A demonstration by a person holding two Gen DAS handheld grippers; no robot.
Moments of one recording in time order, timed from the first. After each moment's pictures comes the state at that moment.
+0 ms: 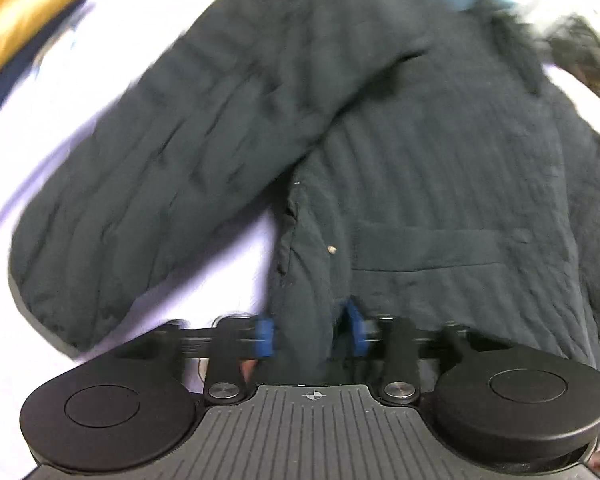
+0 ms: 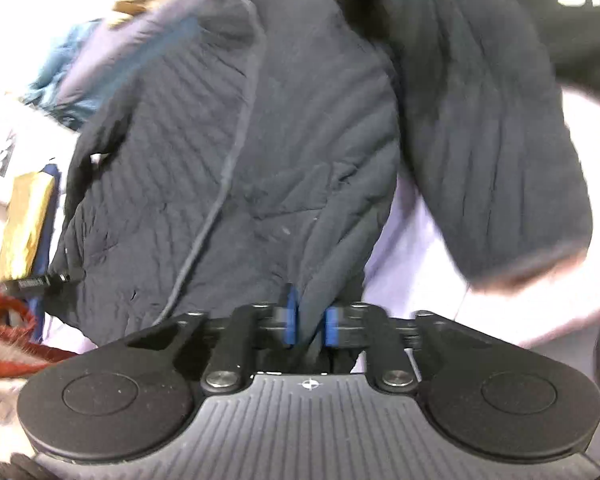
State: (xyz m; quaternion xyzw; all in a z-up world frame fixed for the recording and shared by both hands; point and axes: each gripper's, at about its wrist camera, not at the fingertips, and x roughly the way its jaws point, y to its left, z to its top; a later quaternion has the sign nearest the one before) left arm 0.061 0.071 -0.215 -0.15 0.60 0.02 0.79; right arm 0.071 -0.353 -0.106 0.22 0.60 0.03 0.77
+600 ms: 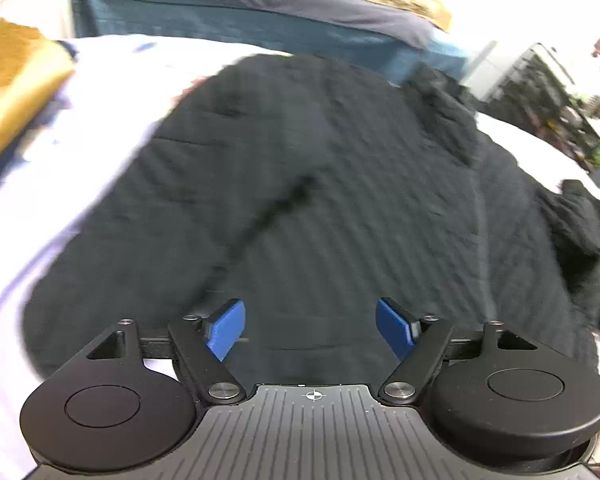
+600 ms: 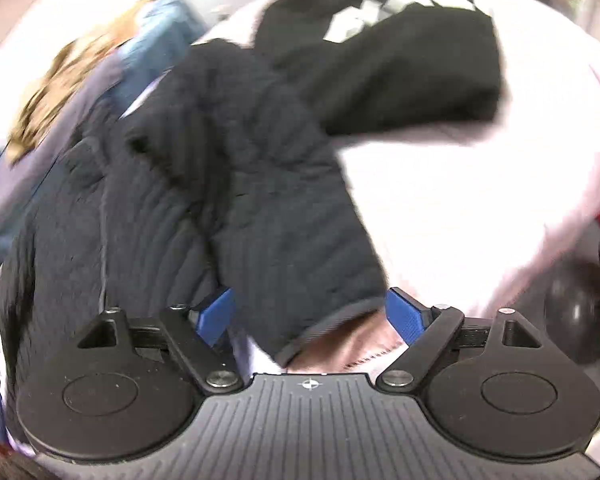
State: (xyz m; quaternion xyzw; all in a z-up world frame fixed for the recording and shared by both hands) left arm 0.071 0.037 -0.135 -0.15 0.52 -0.04 0.84; right arm 0.027 -0.476 -0.091 0.28 0.49 -0.17 0.81
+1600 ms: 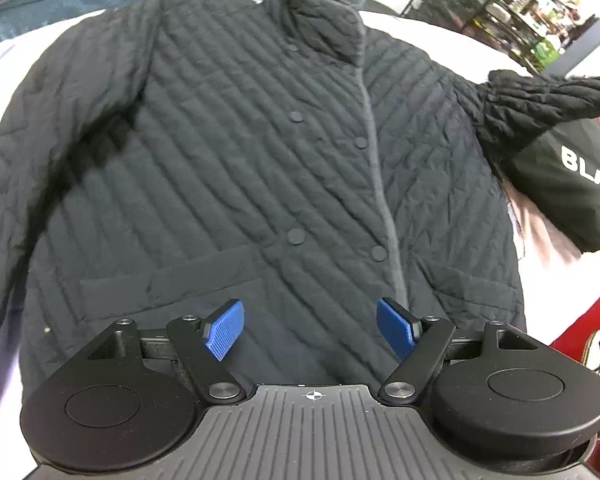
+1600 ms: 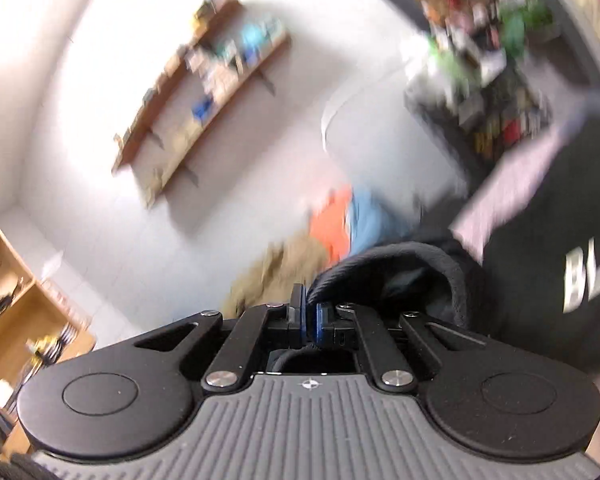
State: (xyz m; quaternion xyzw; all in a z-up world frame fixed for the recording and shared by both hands) left arm 0.078 -0.081 -0.151 -0.08 0.58 -0.15 0.80; right arm 0.102 -0.504 0.113 0.39 0.15 0.02 0.91
